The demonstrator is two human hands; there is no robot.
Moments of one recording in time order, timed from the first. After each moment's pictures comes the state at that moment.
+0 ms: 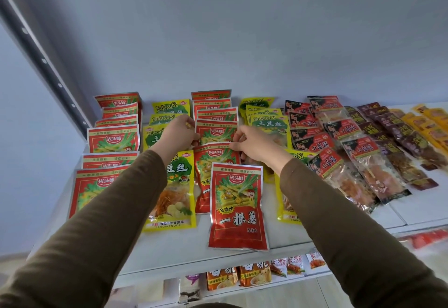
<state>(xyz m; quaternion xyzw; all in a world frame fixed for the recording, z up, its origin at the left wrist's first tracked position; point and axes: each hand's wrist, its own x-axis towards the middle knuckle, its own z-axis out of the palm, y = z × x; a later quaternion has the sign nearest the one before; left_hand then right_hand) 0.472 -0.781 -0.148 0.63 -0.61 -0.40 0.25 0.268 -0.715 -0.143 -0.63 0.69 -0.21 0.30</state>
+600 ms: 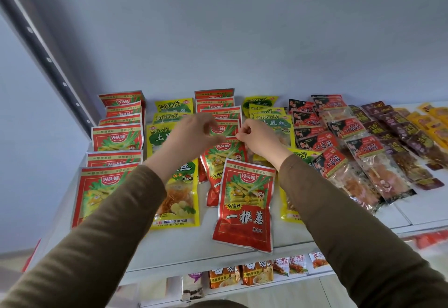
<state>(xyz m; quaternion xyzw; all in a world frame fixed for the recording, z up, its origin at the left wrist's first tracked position) 0.464 -0.722 -0.114 0.52 -0.81 -0.15 0.21 0.267 -0.728 -0.151 -0.64 0.71 -0.24 0.19</state>
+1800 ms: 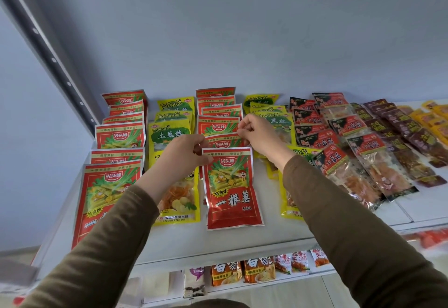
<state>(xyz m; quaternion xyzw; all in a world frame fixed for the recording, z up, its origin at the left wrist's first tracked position) 0.489 -0.704 -0.145 0.55 -0.77 -0.27 0.18 0.264 -0.724 -0.154 -0.62 0.66 -0.34 0.25</state>
